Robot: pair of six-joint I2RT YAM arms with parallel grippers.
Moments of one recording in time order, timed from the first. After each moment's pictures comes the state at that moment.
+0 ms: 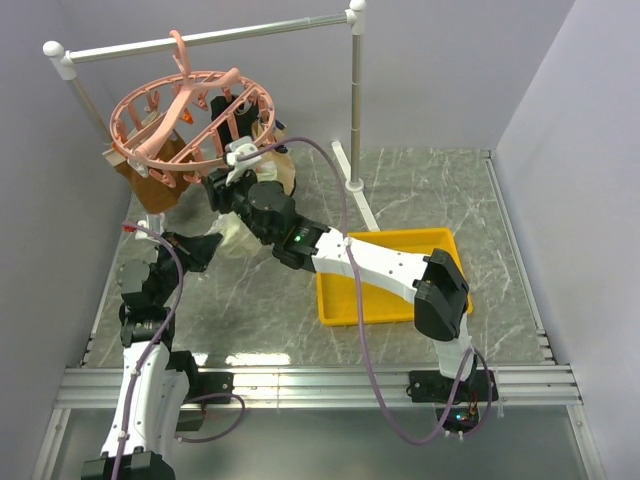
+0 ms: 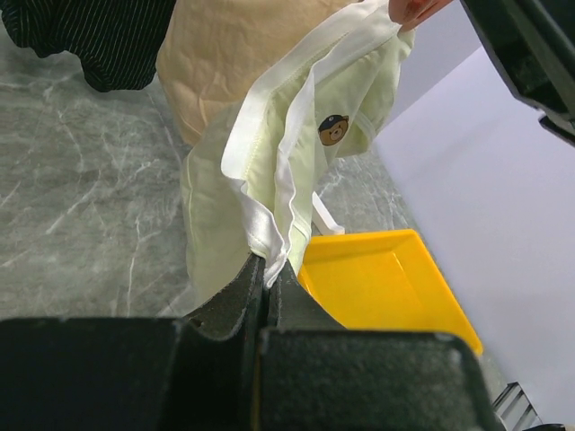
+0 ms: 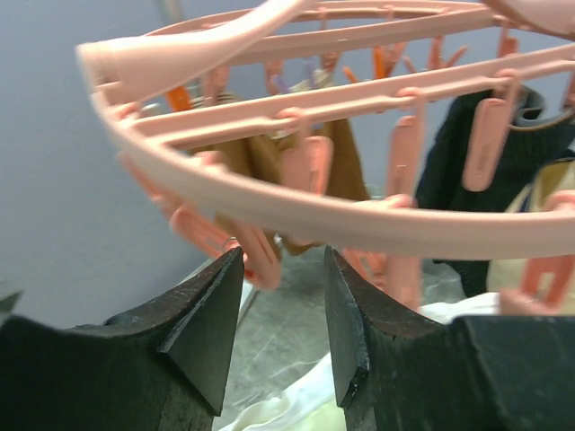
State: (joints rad) left arm 0.15 0.55 0.35 0.26 0.58 -0.68; right arm 1.10 1.96 1.77 0.34 0.38 0.08
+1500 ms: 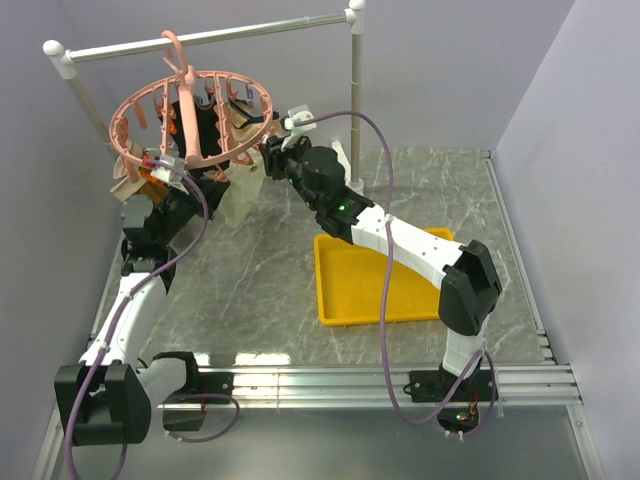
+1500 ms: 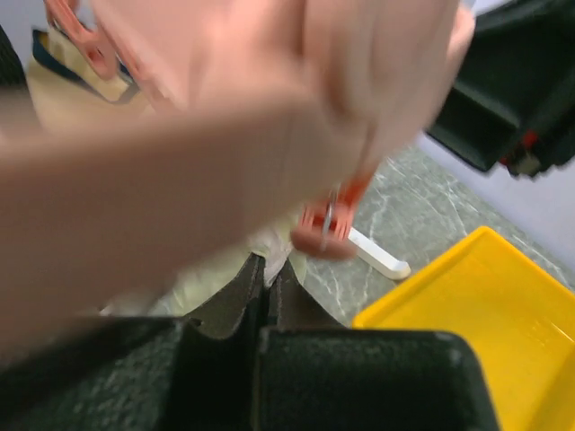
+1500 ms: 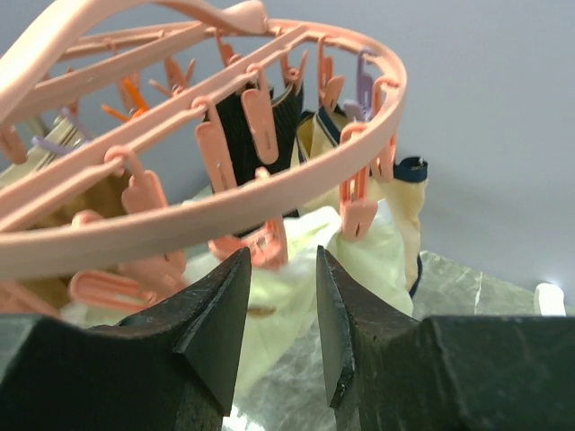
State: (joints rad) left arm 0.03 1.04 0.72 0.46 0.62 -0.32; right arm 0.85 1.83 1.63 0.33 0.27 0.06
